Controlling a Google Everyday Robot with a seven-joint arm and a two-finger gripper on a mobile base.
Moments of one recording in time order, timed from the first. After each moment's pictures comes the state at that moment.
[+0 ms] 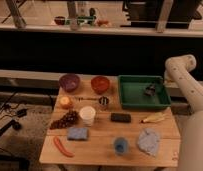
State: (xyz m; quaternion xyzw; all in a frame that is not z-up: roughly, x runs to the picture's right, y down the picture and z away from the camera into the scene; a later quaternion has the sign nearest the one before) arm 0.443 -0.066 0.910 -0.10 0.13 0.13 0.98
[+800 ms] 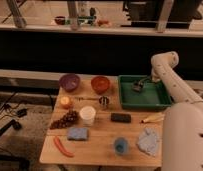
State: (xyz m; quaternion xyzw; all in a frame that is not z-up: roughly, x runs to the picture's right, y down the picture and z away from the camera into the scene) arm 0.380 -0.068 0.936 -0.11 0.09 0.10 0.98
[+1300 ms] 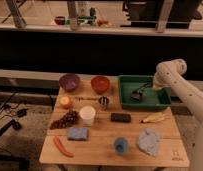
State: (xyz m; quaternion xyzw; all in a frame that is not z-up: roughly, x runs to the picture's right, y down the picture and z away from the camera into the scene) arm 0.367 -0.023 0.888 -0.12 0.05 0.10 0.99
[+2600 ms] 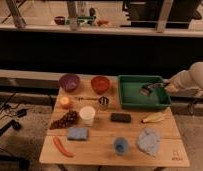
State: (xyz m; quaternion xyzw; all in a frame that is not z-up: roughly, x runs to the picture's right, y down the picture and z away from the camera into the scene) arm 0.409 -0.021 0.798 -0.08 -0.03 0.25 0.96
